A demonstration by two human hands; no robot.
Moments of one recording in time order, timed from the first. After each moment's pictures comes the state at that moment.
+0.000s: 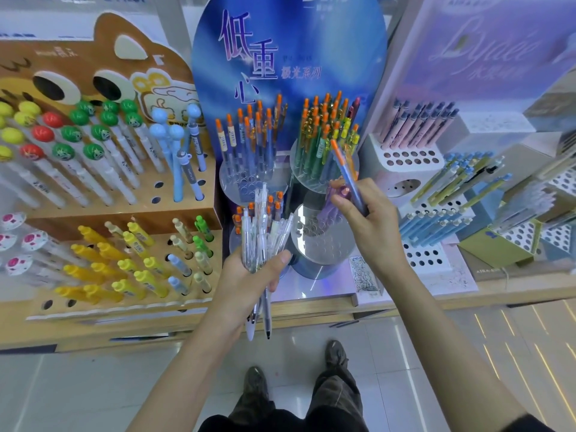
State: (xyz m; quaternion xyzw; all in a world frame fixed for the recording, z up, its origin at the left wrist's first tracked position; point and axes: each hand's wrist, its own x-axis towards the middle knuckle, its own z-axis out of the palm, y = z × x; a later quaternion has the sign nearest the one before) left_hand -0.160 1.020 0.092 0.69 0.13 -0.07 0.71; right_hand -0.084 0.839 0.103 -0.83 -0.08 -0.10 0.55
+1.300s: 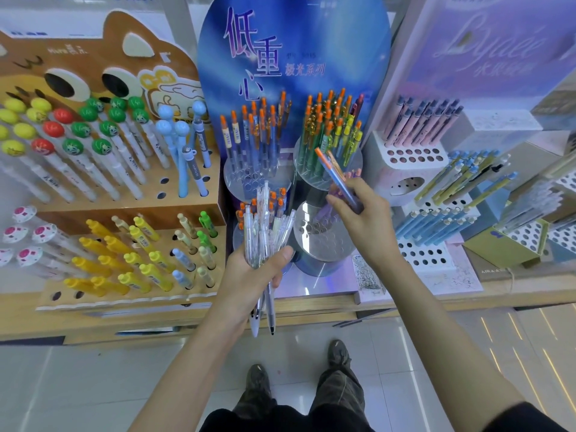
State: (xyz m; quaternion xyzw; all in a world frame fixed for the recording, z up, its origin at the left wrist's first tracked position) left_hand -0.163 1.018 0.089 0.68 0.12 -0.06 0.72; right_hand -0.081 0.841 0.096 -0.84 -0.09 -0.08 0.53
